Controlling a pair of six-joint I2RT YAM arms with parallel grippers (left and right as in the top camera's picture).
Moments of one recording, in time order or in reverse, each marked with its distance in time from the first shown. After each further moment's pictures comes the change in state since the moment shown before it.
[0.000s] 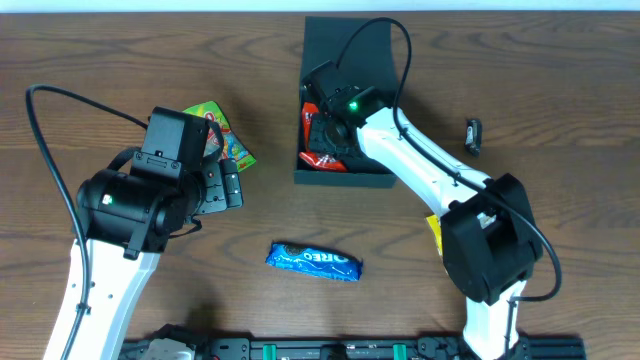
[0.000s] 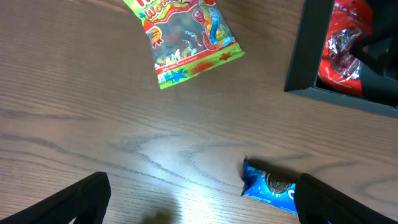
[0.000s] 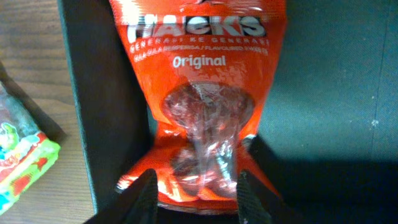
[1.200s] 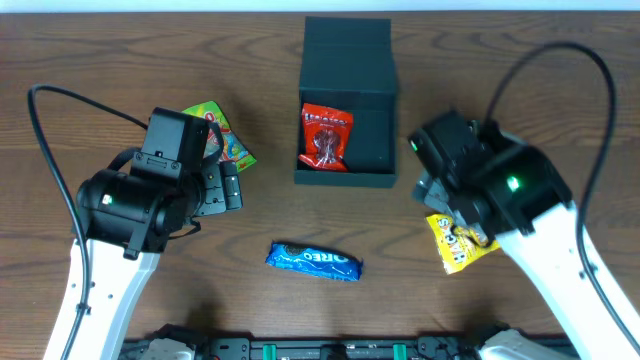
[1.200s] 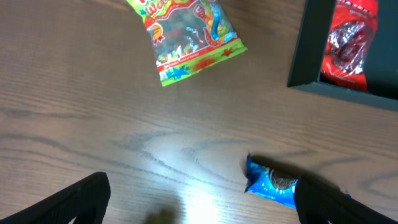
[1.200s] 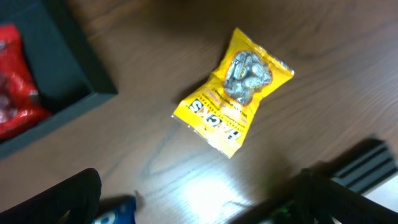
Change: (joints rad) left arm 0.000 0.000 0.000 -0.011 -0.002 0.015; right arm -0.063 -0.758 -0.253 -0.678 0.367 0.346
